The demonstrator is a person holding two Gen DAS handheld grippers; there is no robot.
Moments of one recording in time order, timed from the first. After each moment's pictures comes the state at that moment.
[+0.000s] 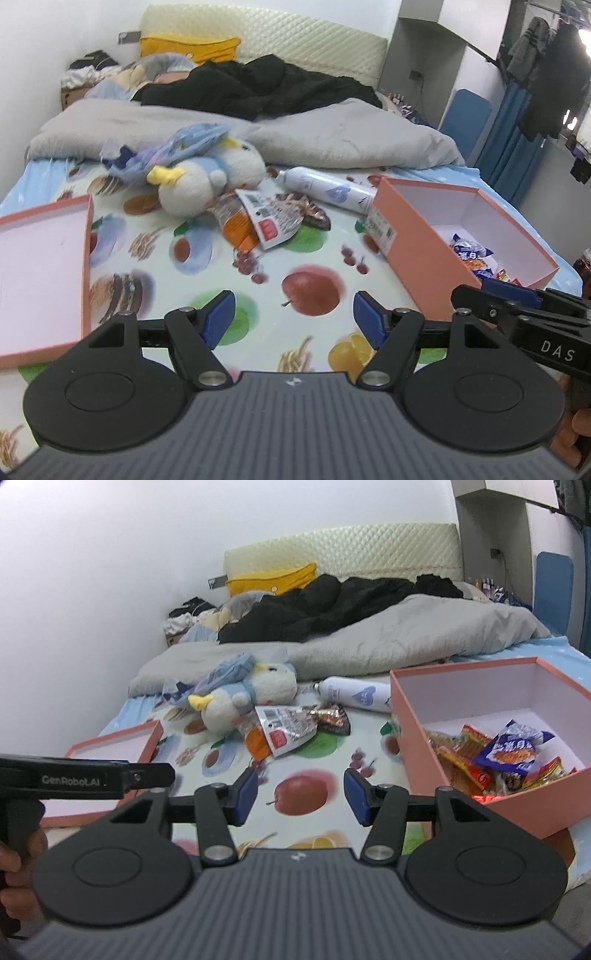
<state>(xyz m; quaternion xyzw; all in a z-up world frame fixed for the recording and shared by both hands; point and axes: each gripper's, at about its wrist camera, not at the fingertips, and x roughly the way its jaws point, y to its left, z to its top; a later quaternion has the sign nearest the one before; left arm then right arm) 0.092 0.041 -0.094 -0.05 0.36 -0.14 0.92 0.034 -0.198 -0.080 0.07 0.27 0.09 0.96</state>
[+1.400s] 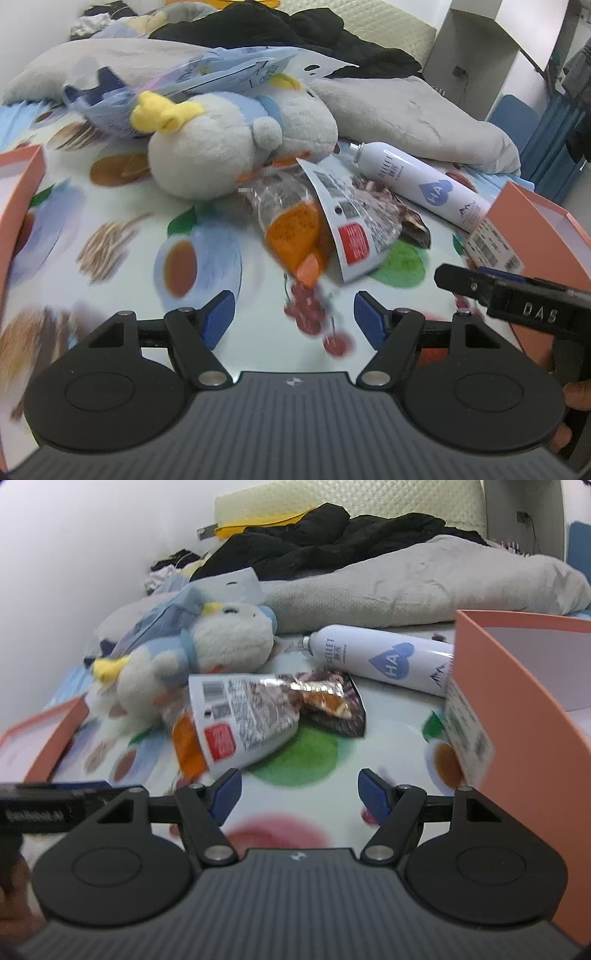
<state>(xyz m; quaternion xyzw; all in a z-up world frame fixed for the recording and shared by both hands) 0.299 0.062 -0.241 -0.09 0.39 -0.11 0.91 0.255 -0.186 -0.196 0.07 0.33 0.10 0.94</state>
